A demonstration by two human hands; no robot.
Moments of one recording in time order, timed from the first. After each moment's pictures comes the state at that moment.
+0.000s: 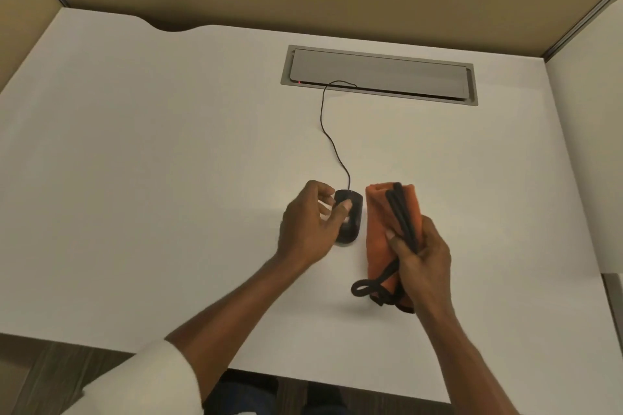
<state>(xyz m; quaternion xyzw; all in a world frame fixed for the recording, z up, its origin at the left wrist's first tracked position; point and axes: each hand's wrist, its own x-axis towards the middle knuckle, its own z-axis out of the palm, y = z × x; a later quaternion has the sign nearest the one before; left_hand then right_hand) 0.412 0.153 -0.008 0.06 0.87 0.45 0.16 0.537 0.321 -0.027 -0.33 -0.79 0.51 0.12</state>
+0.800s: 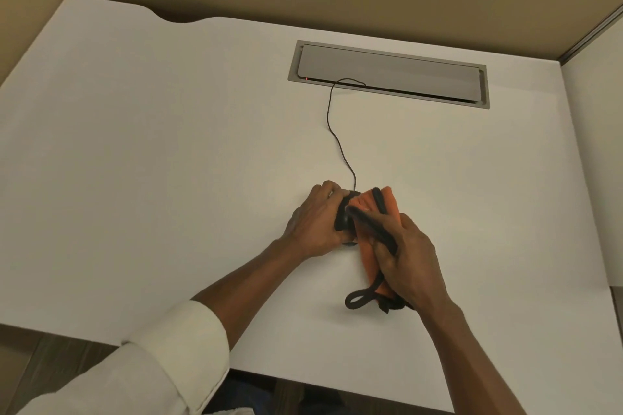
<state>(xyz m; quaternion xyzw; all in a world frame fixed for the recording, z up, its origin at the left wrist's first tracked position) 0.382 0.158 -0.066 0.28 0.90 0.29 0.18 0.511 0.324 -0.025 -0.14 -0.93 0.35 -0.01</state>
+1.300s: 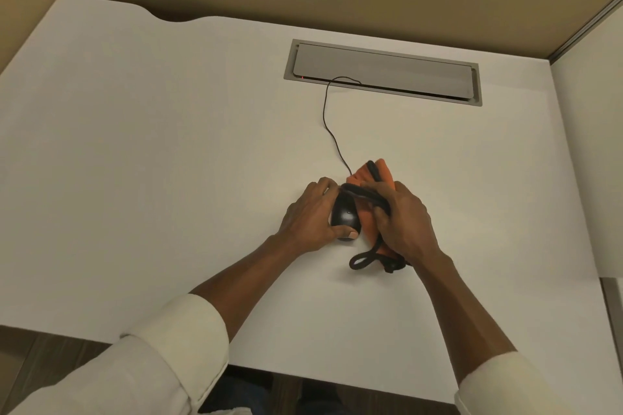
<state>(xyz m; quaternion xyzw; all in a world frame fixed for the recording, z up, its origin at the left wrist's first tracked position) 0.380 0.155 -0.068 0.28 0.91 0.26 0.18 0.460 0.342 -0.027 -0.16 -0.94 0.29 -0.05</state>
